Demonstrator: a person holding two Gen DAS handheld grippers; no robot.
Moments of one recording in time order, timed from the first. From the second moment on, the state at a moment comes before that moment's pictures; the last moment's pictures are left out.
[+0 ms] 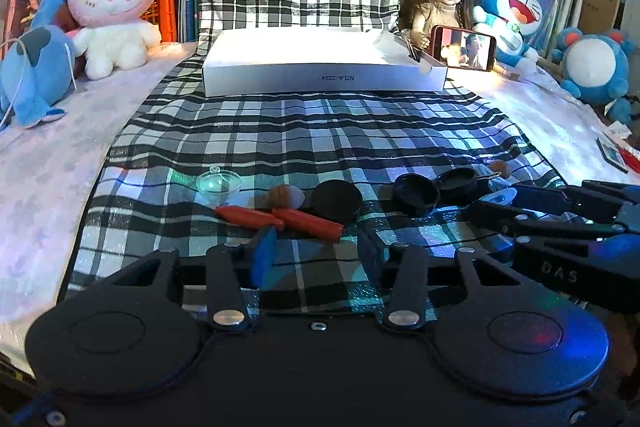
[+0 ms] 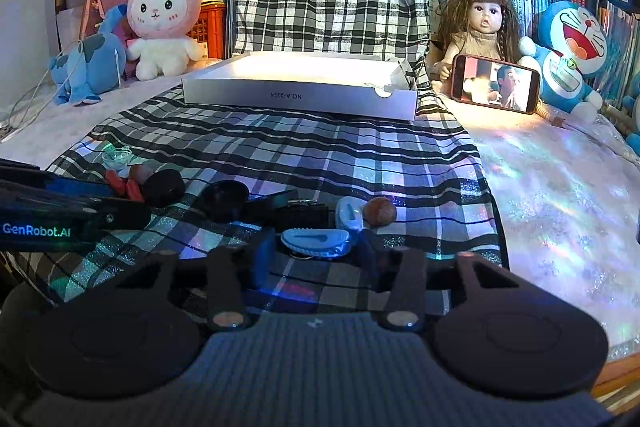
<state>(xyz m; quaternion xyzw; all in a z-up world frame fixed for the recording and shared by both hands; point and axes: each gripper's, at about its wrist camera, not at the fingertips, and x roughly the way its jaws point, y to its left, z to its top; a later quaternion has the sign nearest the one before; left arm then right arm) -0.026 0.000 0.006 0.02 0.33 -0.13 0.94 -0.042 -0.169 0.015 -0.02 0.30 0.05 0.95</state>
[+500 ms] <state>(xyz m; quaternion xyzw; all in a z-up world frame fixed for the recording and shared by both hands) -0.009 -0.006 -0.003 0.06 0.31 -0.13 0.94 -0.039 -0.172 0.015 0.01 0.30 0.06 0.95</state>
